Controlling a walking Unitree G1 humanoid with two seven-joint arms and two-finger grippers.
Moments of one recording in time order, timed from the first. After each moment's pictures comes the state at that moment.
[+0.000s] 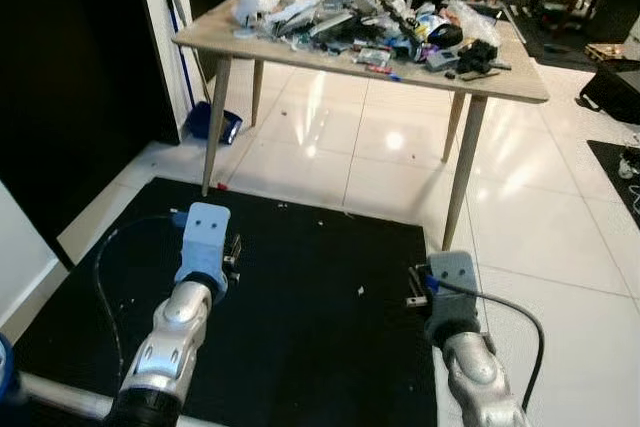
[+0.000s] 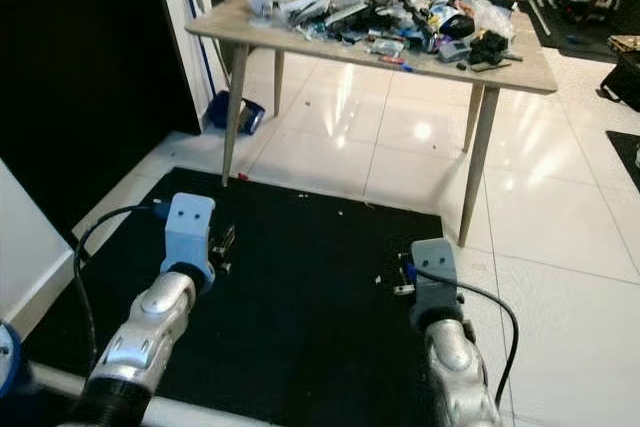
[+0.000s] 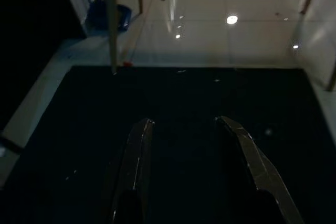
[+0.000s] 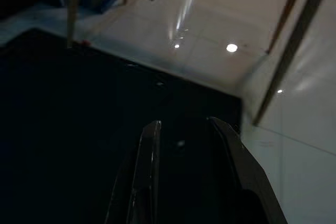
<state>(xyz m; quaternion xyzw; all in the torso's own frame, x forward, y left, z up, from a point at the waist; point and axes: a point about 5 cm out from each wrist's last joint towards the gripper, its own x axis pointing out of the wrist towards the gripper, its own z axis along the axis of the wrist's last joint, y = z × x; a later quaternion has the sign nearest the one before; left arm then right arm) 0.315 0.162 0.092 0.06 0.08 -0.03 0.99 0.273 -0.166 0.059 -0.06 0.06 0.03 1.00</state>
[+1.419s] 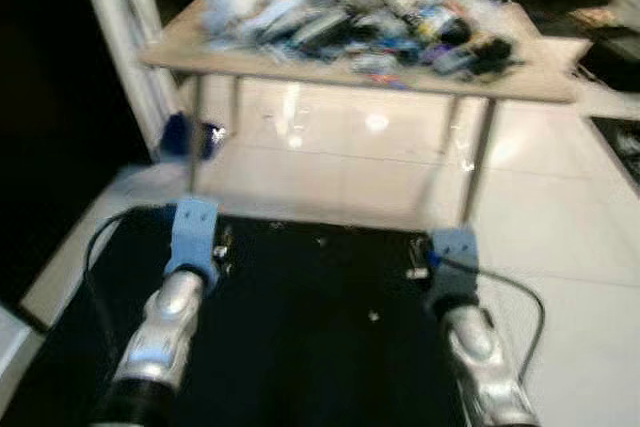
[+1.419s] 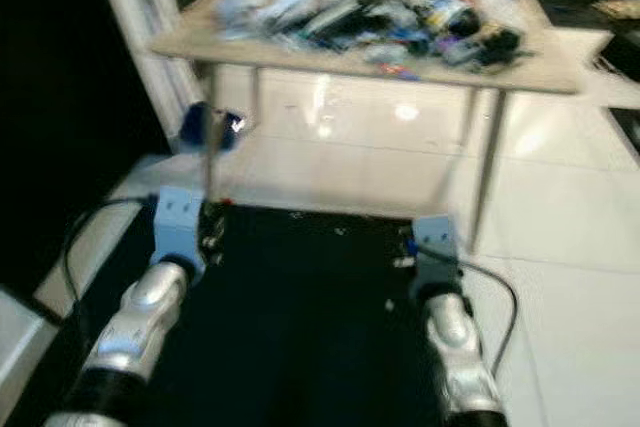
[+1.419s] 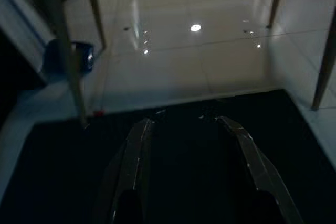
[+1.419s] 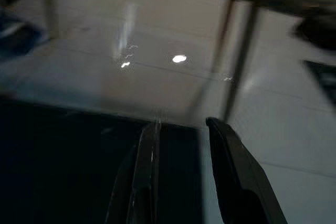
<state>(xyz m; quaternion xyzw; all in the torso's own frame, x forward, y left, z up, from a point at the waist) 0.323 0.152 0.104 0.06 0.06 -0.06 0.99 0.292 -0.195 0.089 -0.08 0.01 -0.03 1.00</state>
